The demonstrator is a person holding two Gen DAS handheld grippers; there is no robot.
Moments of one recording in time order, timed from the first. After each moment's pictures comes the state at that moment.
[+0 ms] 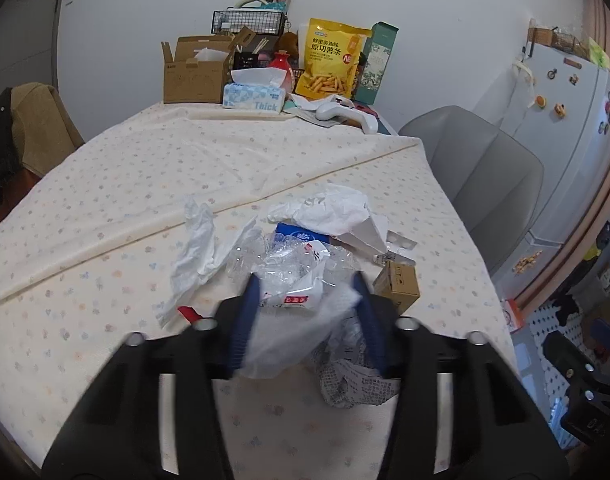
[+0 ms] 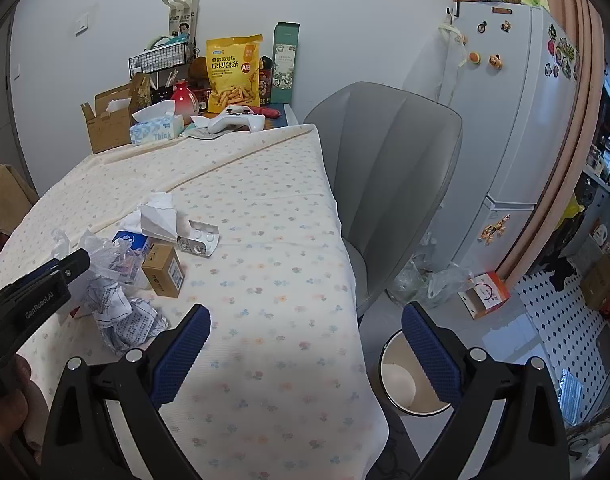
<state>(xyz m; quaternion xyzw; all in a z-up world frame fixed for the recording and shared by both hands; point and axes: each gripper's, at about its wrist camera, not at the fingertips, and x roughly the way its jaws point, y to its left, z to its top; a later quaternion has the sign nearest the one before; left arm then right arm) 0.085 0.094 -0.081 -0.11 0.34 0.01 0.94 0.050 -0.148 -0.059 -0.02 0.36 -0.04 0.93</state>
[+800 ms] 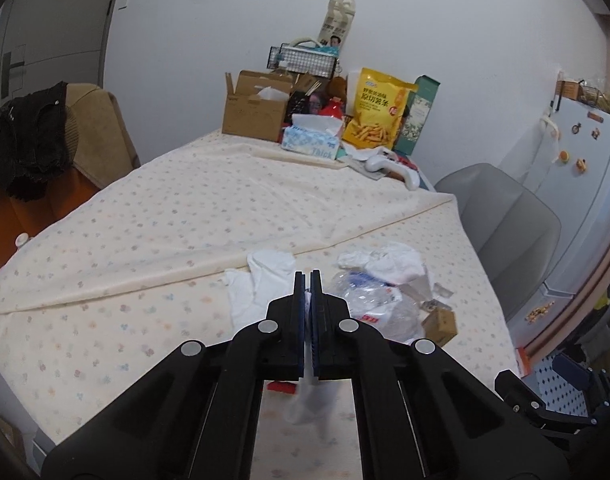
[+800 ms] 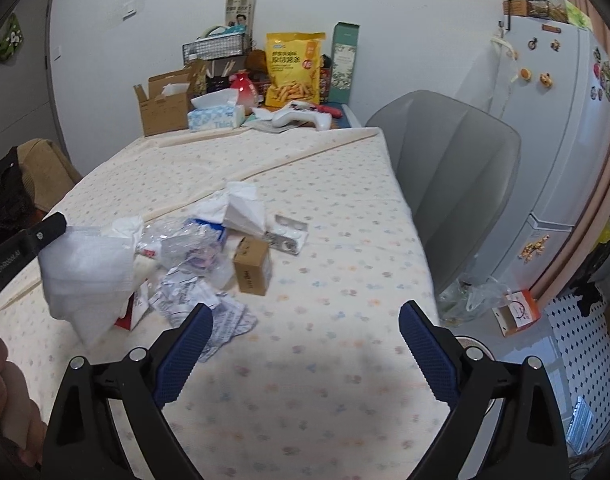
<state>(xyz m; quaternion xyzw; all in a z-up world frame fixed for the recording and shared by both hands) 0.048 0.158 -0.055 -0.14 0.28 0.08 0.95 0.052 -0.078 -0.066 -0.04 0.37 0.04 0.93</state>
